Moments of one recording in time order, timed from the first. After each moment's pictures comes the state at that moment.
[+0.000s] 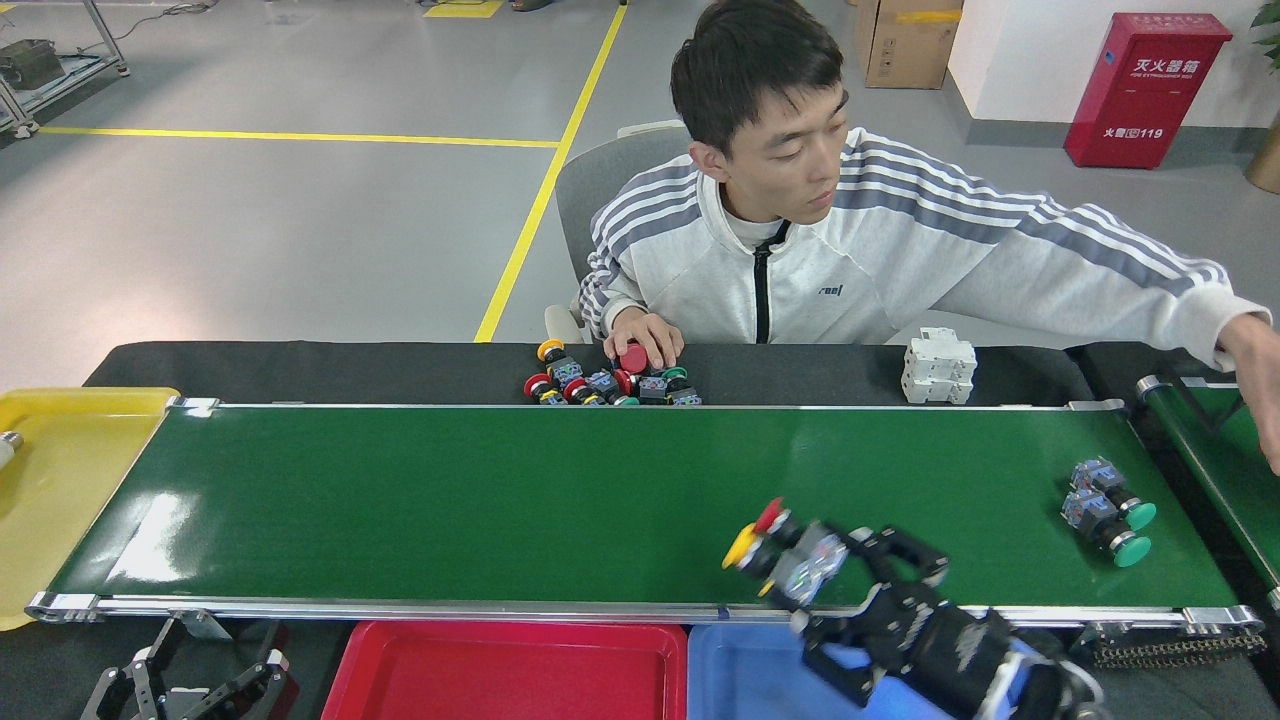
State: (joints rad) left arm 0.29 0.15 0.32 -1.69 -1.38 -0.32 0.03; right arm -0.06 -0.14 0.30 -1.59 1.33 -0.76 0.05
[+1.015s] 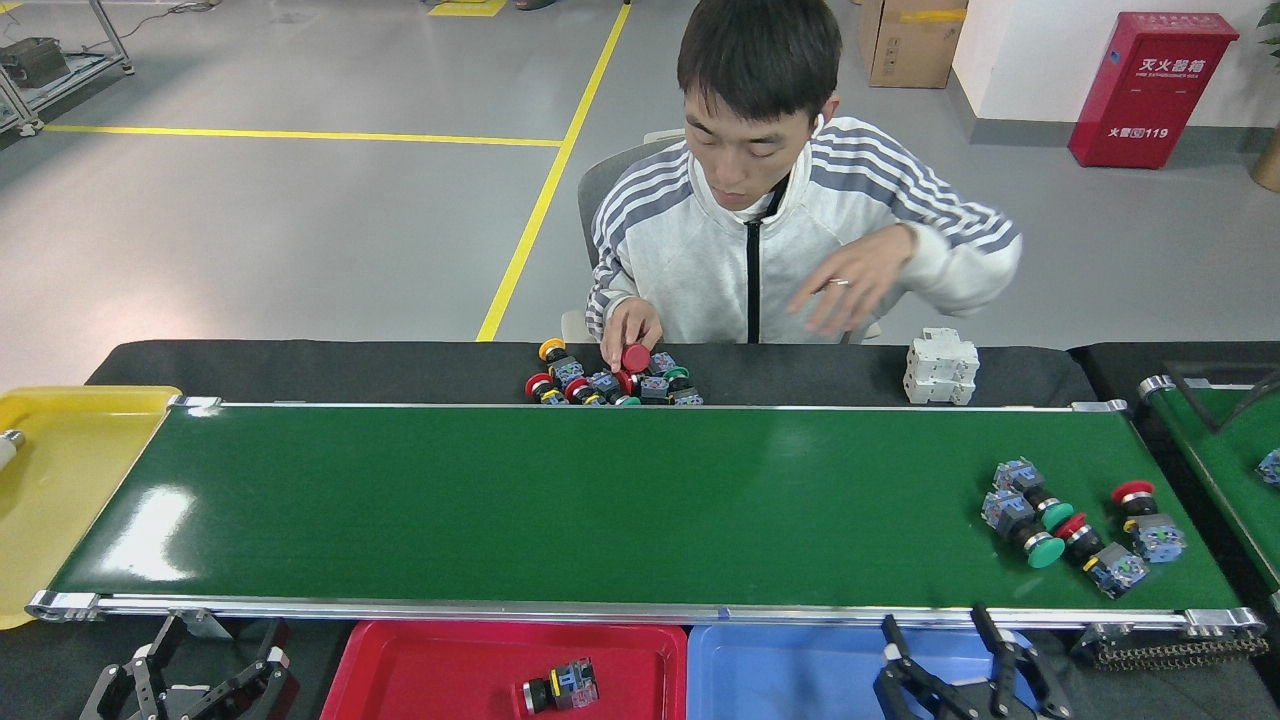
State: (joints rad) left arm 0.29 0.15 0.32 -1.69 -1.38 -0.32 0.03; right arm 0.31 0.02 -0.11 -1.71 1.41 -0.08 -0.13
